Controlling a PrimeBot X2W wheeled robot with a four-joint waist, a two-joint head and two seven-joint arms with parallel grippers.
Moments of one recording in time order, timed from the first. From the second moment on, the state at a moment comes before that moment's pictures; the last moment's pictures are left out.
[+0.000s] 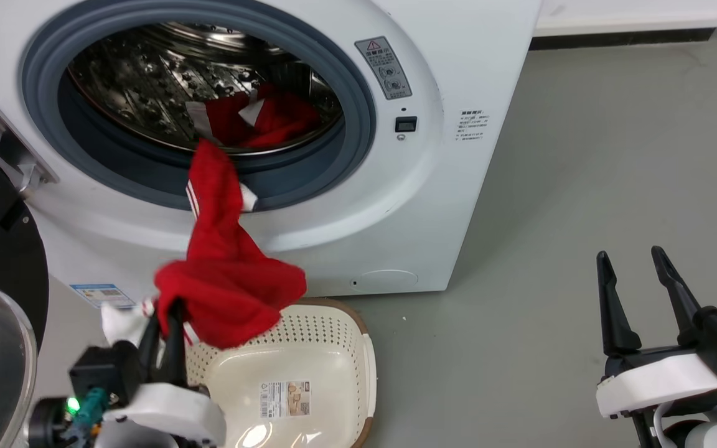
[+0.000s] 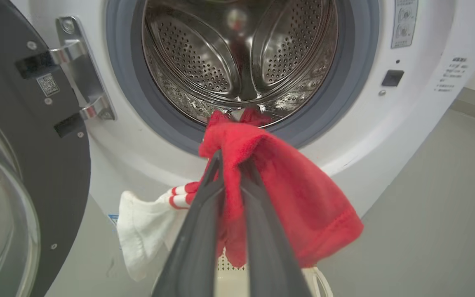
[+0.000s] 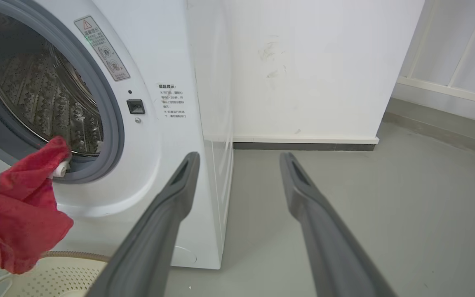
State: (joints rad) left arm 0.04 0.30 -0.19 -0.19 -0.30 0.25 -0.02; right arm -0.02 -0.05 -0.05 -0.07 0.07 0.13 -0.10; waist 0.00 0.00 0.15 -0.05
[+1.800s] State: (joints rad) left arm -0.60 0.16 -0.22 1.26 -0.47 0.02 -0.26; right arm -0.26 -0.05 0.02 -0.02 0.11 0.13 -0.18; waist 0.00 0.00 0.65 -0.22
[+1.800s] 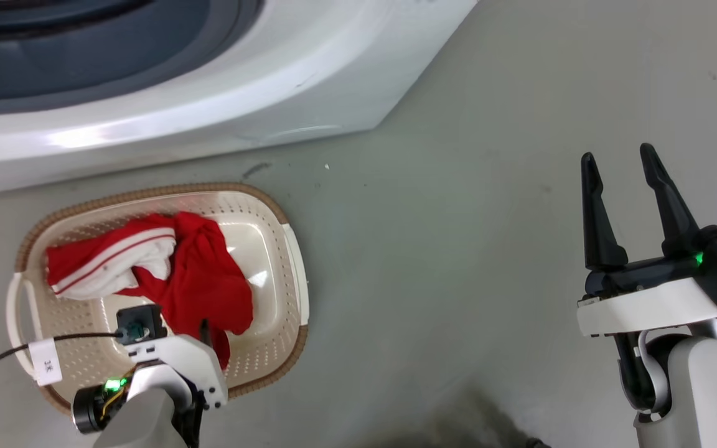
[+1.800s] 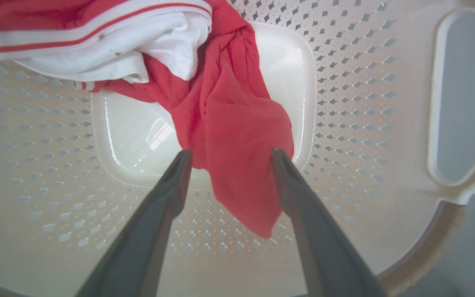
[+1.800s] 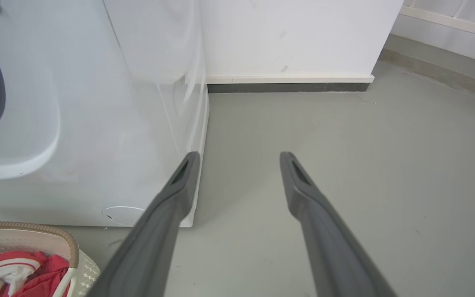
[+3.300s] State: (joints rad) left arm -0.49 0.19 -0.06 0.54 -0.21 0.00 -0.25; right arm -0.06 -0.05 -0.01 -0.09 0.04 0.13 -0.09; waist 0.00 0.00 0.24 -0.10
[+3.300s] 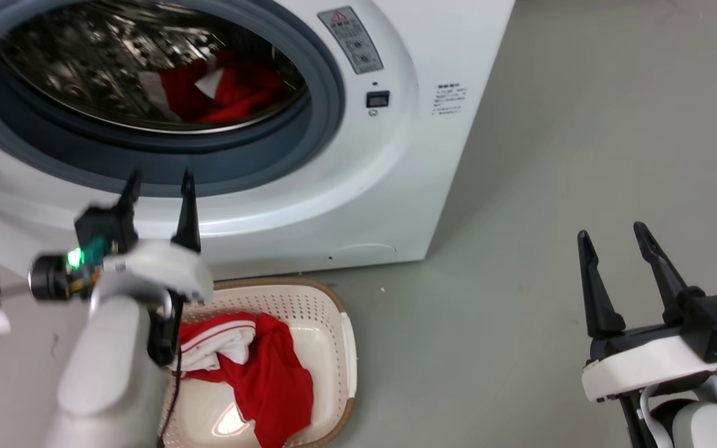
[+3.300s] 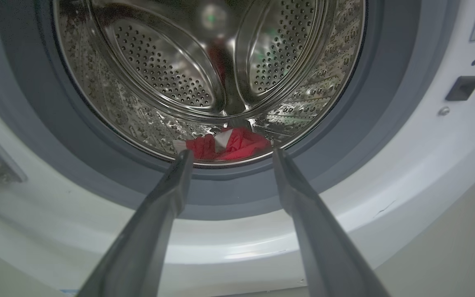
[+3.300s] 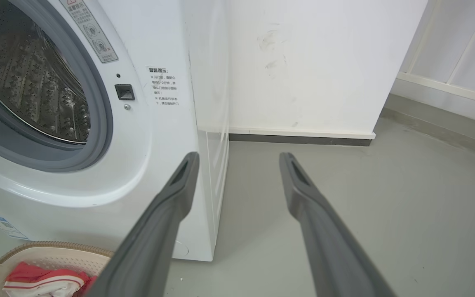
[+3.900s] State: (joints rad) left arm -1.03 0.41 -0.14 0.82 -0.12 -0.09 0.02; right arm -0.18 -0.05 0.04 0.01 0.14 0.13 -0.19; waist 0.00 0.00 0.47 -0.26
